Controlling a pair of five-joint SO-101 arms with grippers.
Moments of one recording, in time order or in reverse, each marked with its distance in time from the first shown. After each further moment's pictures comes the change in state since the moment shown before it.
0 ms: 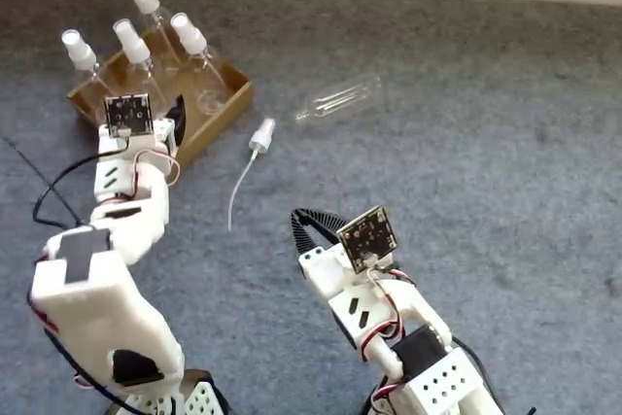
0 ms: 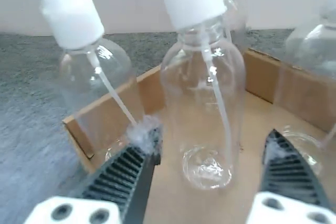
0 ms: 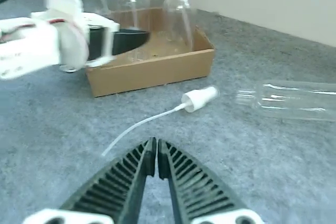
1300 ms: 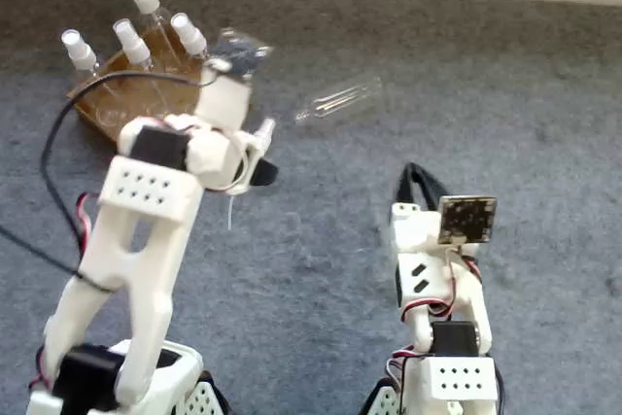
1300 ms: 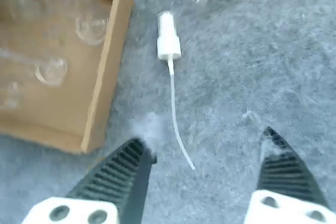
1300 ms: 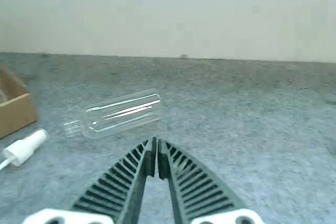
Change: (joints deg) left arm 25.8 -36.9 -33.9 117.7 -5.8; right arm 32.6 0.0 0.0 -6.2 0.0
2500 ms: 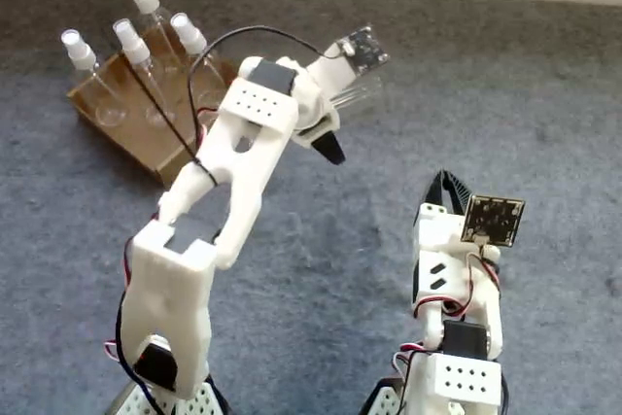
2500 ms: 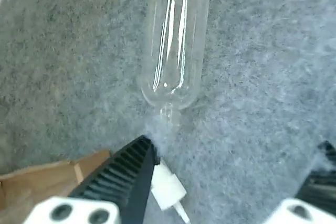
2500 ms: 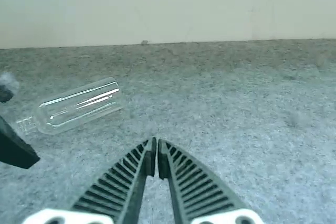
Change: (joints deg) left arm 8.4 53.3 -46.9 -5.5 -24.1; right arm 7.7 0.0 0.0 2.9 0.0
